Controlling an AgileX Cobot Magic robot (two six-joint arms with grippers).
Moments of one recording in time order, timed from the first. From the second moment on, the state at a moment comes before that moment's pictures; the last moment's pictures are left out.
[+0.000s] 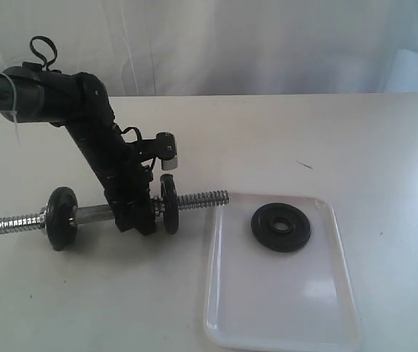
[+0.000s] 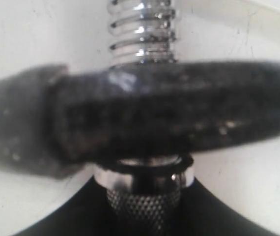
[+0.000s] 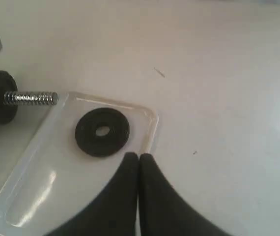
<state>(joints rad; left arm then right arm) -0.43 2.13 -1.56 -0.44 1.04 1.25 0.03 0.71 -0.71 0.31 0.75 -0.26</state>
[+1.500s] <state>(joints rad) -0.32 2.09 -1.56 -0.63 1.15 1.49 0.21 1.77 -1.03 0.63 0.53 -0.82</state>
